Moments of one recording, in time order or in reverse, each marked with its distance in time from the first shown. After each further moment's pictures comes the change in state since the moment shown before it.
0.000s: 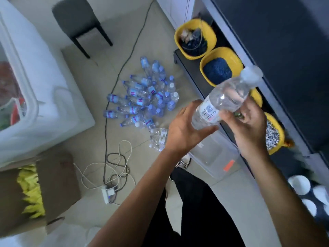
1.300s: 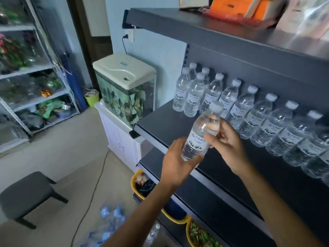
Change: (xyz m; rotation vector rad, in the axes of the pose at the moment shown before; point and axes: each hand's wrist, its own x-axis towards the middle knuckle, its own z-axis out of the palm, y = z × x) left_hand 0.371 0.315 -0.033 -0.114 -0.096 0.433; right_hand 0.345 -0.295 -0.101 -0.122 0.135 -0.318
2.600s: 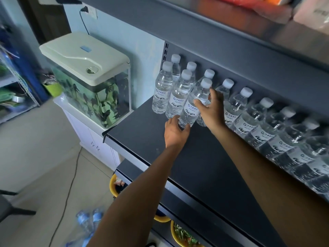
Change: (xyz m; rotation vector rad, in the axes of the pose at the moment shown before) left_hand 0.197 -0.061 0.111 0.037 0.025 -0.157; right_hand 0.203 0.085 -0.041 -0.660 0.438 0.060
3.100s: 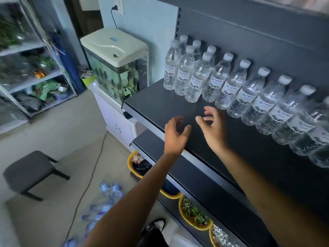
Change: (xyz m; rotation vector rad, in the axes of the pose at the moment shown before) left_hand -0.177 -0.012 -0.031 -0.169 0.101 0.055; right_hand -0.183 0.048 -0.048 0.302 -0.130 -0.046
